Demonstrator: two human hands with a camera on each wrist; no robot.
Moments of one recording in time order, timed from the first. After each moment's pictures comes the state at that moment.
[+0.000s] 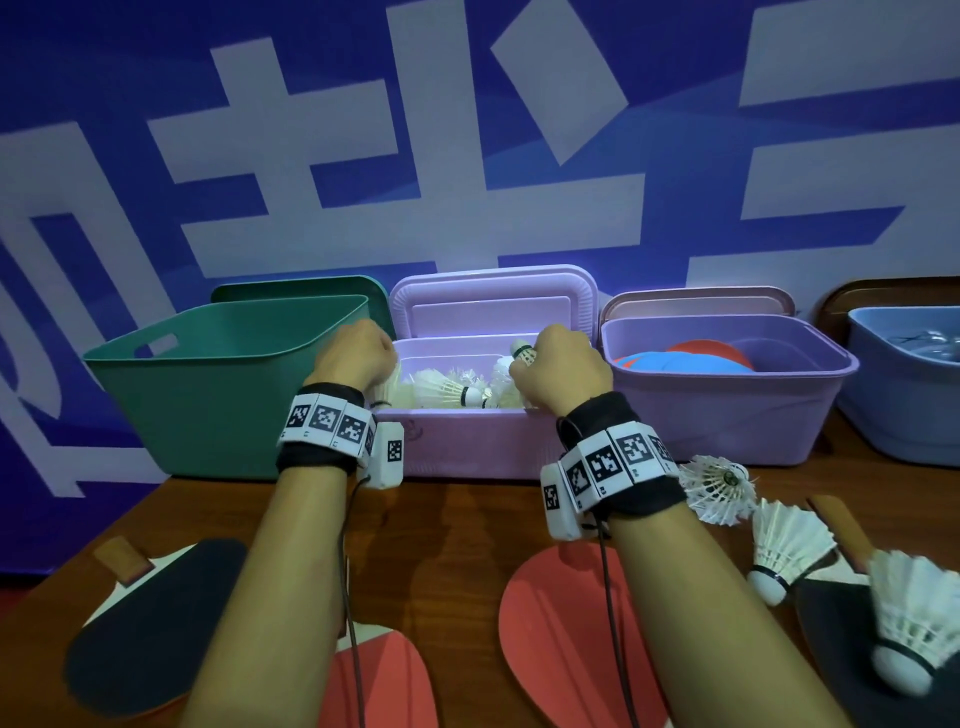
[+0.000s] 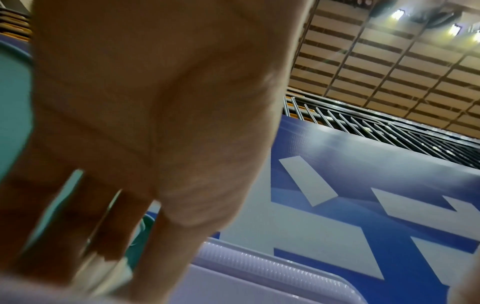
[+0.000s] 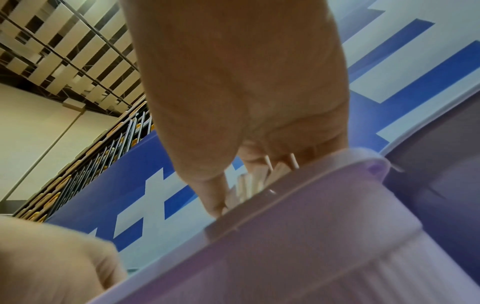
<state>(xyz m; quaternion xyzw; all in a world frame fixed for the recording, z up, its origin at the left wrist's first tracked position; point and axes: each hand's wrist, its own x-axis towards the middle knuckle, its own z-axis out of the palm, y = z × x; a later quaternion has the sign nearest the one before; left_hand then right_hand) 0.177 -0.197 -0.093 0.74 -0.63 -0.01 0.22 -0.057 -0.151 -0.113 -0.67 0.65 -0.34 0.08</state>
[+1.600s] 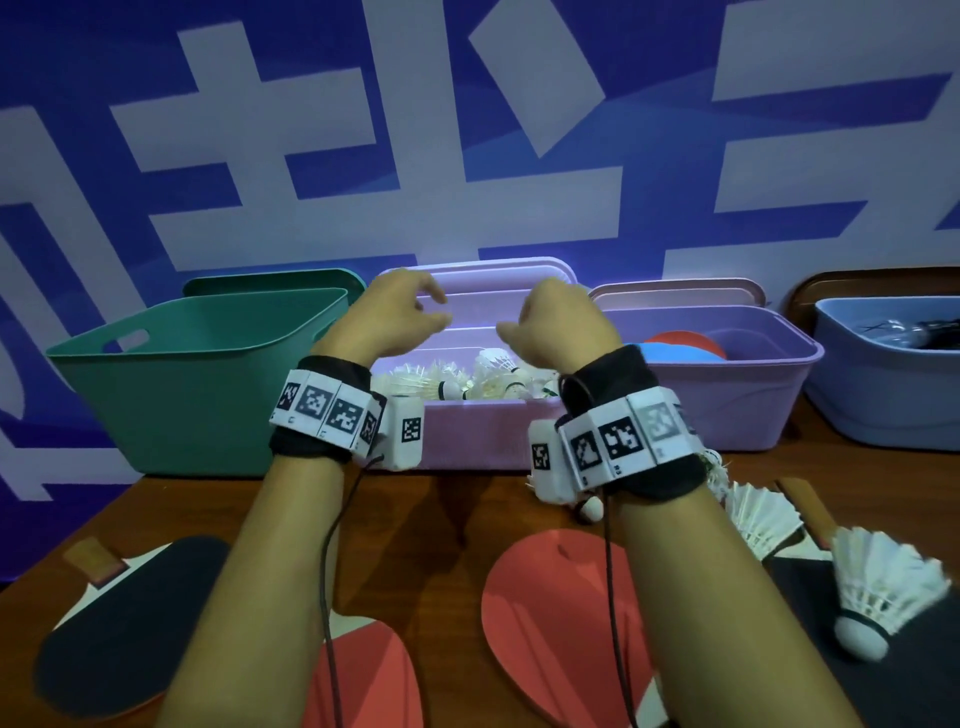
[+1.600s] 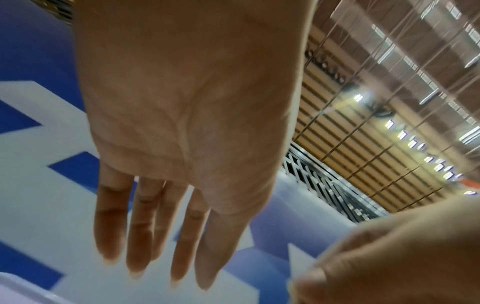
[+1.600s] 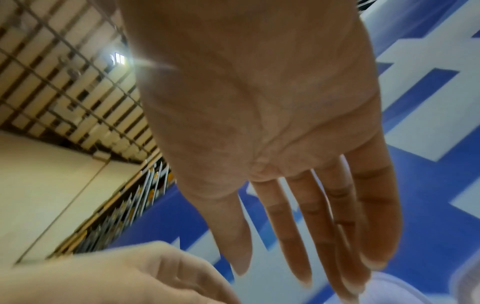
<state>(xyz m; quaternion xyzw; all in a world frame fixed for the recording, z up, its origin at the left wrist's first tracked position) 0.122 -0.168 -0.055 0.57 -0.77 -0.03 0.28 -0.070 -0.126 -0.070 -0.69 0.65 -0.32 0.08</state>
